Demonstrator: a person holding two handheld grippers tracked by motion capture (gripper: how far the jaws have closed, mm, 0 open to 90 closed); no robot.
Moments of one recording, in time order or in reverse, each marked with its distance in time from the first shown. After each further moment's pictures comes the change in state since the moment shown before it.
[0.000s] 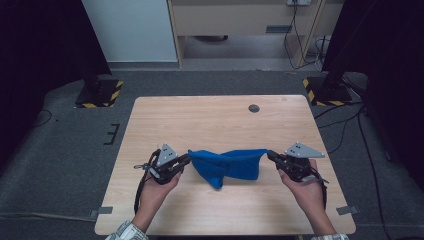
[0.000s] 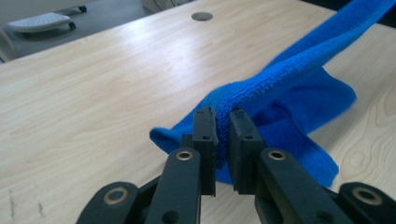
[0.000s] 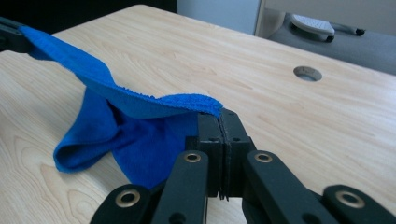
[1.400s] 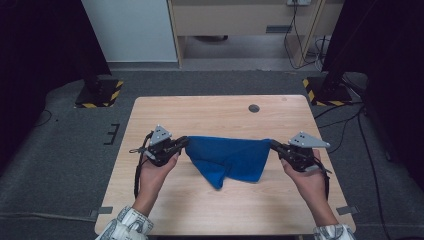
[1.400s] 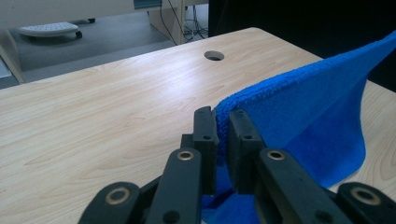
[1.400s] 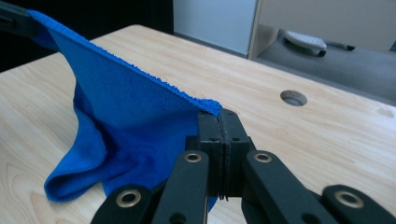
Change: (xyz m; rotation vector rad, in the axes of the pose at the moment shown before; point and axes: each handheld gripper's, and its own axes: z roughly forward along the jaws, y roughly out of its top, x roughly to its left) left arm 0.025 0.035 0.000 -0.078 0.001 -0.112; right arm -0.012 0.024 -0.001 -0.050 -0.013 0.003
